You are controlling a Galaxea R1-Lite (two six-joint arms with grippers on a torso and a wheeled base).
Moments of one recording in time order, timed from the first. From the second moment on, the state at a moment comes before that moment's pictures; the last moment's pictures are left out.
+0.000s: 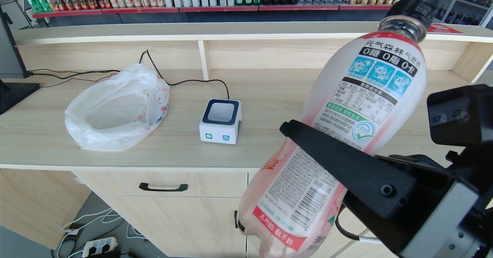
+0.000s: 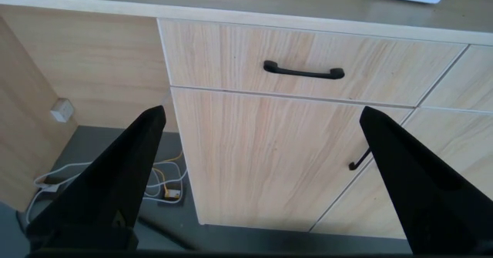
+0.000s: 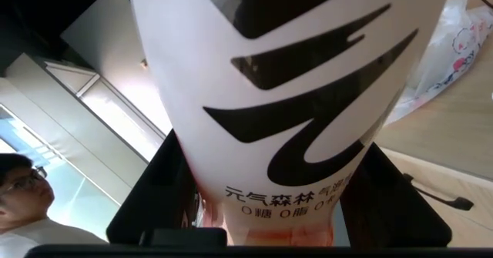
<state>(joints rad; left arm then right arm) 0.00 0.00 0.00 0.01 0.00 0.00 1.04 1.55 -0.48 -1.57 0.07 0.64</state>
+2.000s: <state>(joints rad) 0.00 0.00 0.00 0.01 0.00 0.00 1.02 1.71 -0.42 -1.57 0.02 0.29</state>
